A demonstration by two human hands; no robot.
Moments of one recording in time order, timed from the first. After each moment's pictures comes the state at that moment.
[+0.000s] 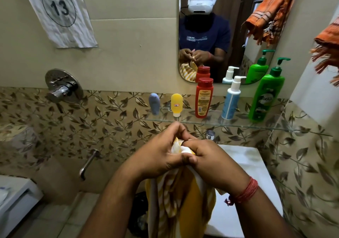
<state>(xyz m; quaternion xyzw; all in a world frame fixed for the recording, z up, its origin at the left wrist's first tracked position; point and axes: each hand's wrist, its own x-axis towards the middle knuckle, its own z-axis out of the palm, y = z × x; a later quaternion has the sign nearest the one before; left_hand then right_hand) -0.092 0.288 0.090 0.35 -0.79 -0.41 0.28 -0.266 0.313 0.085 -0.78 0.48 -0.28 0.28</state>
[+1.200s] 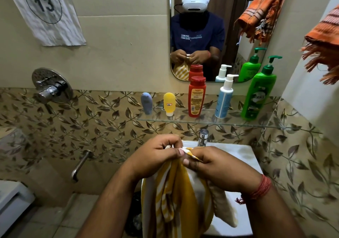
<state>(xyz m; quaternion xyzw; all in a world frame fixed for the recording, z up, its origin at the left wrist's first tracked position) -0.107 0.268 0.070 0.33 -0.79 -0.43 0.29 -0.304 0.310 0.079 -0.81 0.47 -0.17 0.31</state>
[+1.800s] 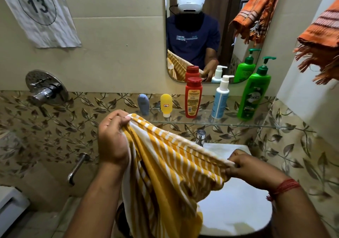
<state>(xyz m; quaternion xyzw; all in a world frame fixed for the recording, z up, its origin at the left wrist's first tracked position) -0.077 0.247 0.081 0.38 -0.45 -0.38 0.71 -0.398 0.301 0.029 -0.68 0.67 -0.07 0.29</state>
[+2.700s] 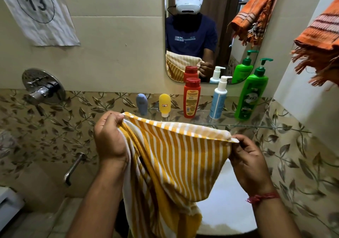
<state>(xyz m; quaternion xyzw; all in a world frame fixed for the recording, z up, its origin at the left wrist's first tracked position) -0.084 0.243 0.078 0.43 -0.38 -0.30 0.76 -0.375 0.297 -0.002 -0.44 0.37 -0.69 0.45</state>
